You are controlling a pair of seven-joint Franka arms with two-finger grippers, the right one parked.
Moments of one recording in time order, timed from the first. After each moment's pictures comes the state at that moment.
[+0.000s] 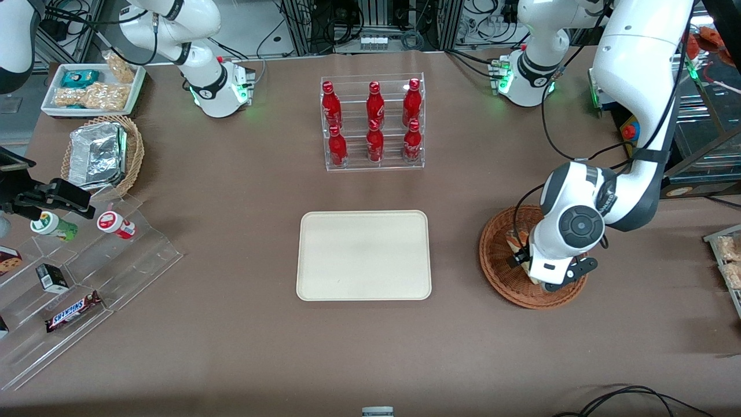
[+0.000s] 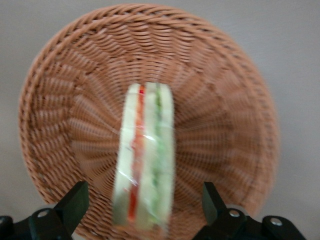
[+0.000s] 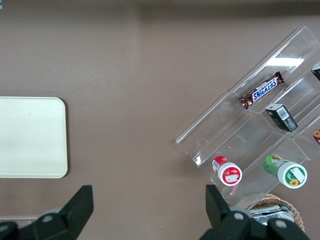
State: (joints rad) arm -0.03 0.50 -0.23 -1.78 0.27 2.06 -0.85
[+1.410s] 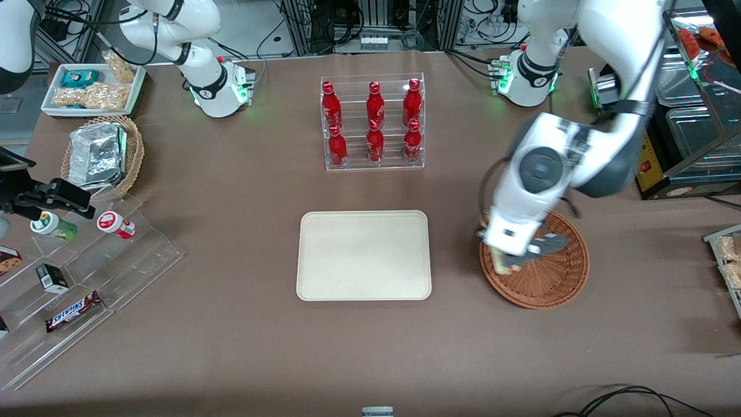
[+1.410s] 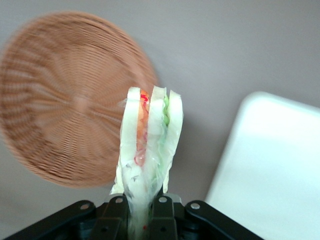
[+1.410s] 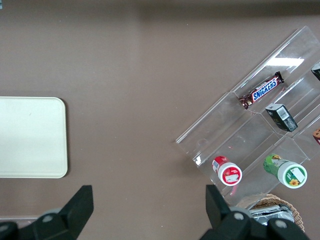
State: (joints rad) arm -0.11 0.38 -0.43 -1.69 0.24 1.97 -0.87
